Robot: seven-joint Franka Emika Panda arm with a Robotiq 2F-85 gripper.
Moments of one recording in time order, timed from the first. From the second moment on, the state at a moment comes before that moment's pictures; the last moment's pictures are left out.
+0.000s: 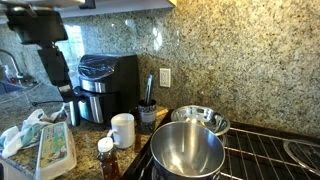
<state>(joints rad) -0.17 -0.55 -0.16 -2.53 -0.09 2.12 -0.04</state>
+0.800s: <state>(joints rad) -0.15 -0.33 -0.18 -2.59 0.00 2.36 -0.06</state>
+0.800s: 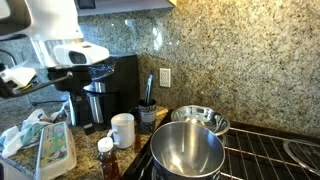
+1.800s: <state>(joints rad) -0.16 -0.23 -0.18 -2.68 0.00 2.61 -0.05</state>
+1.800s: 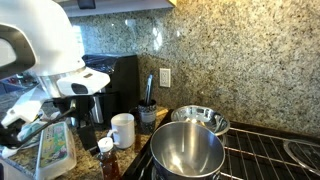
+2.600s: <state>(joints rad) -0.19 -0.17 -0.17 -2.75 -0.04 2.86 0.00</state>
